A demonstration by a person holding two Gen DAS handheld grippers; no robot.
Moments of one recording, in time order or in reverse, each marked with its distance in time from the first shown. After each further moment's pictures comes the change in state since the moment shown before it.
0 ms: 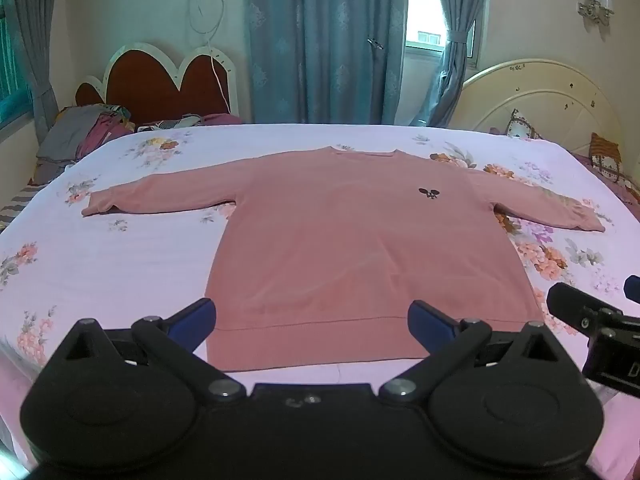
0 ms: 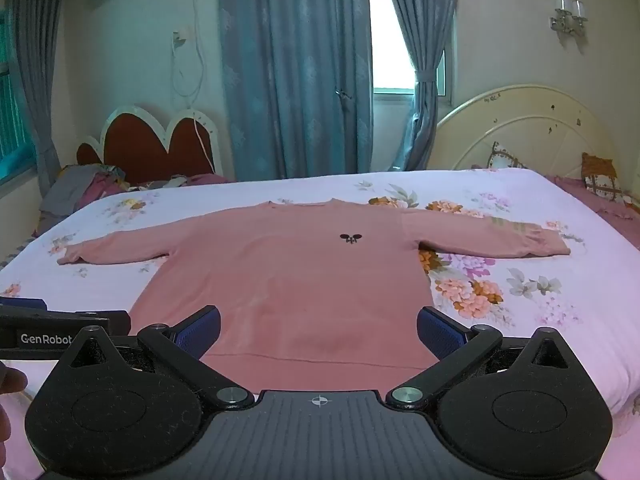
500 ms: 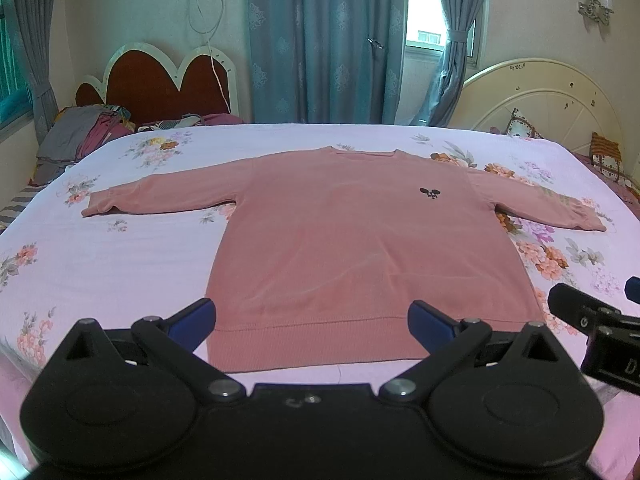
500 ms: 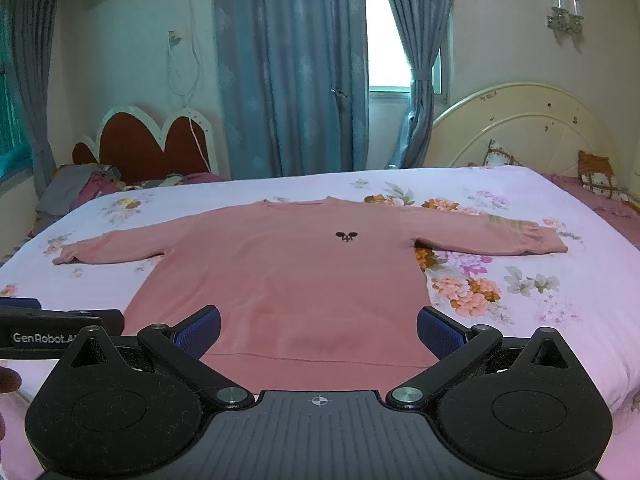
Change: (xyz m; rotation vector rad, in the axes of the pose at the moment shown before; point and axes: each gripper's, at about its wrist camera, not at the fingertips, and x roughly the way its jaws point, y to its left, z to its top) left arm 0.000 0.001 -0.001 0.001 -0.003 0.003; right arm 0.004 -0.001 -0.004 0.000 -0.001 -0.020
